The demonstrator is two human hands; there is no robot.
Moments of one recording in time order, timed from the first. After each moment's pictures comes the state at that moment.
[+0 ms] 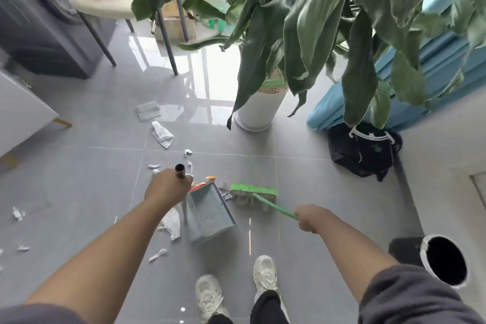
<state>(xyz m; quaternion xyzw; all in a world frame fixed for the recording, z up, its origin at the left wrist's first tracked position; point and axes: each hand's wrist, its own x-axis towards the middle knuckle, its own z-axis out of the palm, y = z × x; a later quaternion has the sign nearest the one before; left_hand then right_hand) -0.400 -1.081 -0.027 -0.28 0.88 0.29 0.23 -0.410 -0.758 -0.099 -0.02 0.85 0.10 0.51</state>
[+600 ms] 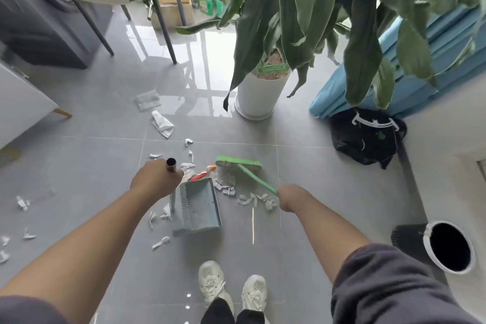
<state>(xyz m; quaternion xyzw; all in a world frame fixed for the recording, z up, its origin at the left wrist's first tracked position) -0.384 -1.099 -0.049 -0.26 0.92 0.19 0.24 -0.409 -0.796 -0.116 -0.03 0.88 0.05 0.46</state>
